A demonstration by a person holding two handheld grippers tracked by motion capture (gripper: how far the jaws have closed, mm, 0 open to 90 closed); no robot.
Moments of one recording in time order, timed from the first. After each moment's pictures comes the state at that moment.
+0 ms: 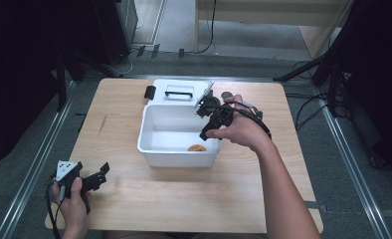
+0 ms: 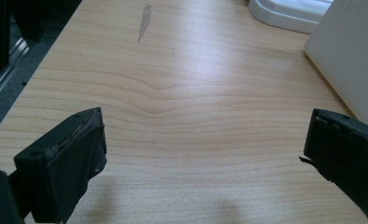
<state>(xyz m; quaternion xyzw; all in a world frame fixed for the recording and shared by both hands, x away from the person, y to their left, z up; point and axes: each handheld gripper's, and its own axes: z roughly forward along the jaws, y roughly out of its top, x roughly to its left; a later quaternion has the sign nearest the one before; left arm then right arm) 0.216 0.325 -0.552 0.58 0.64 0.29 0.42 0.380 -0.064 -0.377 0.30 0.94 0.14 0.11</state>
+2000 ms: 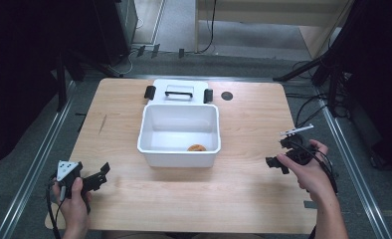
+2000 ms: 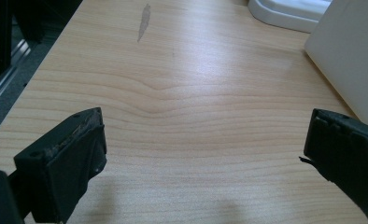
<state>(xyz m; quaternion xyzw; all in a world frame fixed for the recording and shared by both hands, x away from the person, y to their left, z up) 0.215 0.324 -0.552 0.58 0.64 0.29 0.42 0.322 -0.276 -0.457 0.55 0.80 0.18 0.15</state>
